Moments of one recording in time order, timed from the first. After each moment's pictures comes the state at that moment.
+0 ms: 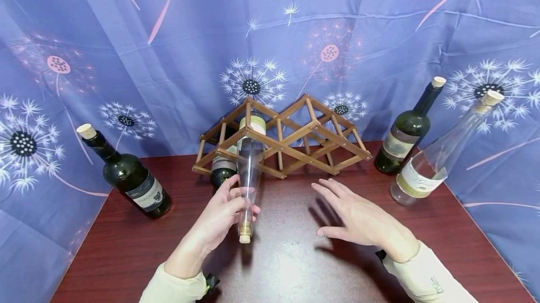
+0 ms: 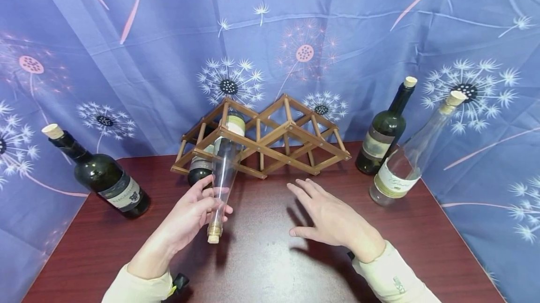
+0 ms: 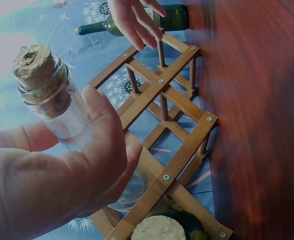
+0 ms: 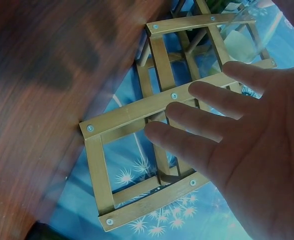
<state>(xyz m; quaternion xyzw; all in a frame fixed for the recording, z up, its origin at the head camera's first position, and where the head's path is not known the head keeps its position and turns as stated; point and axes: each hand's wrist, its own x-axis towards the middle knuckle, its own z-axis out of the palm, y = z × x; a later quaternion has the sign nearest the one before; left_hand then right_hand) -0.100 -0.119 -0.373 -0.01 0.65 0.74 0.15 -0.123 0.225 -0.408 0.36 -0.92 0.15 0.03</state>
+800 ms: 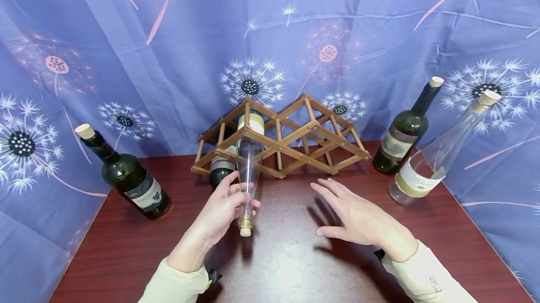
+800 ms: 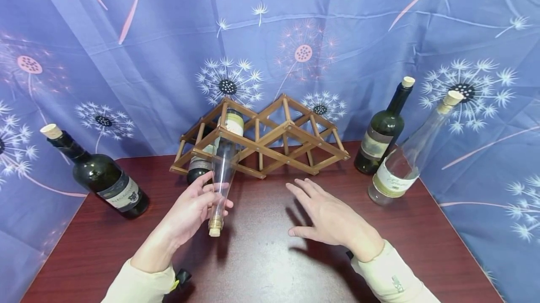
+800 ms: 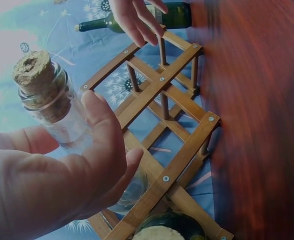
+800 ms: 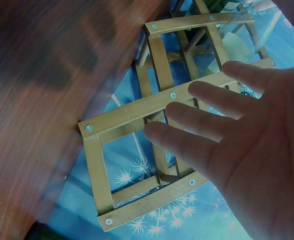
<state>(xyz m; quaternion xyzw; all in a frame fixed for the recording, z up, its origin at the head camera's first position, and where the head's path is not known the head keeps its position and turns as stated) -0.109 -0.118 -0.375 0.00 0.65 0.74 0.14 -0.123 0.226 -0.407 0.36 -0.92 0.15 0.03</state>
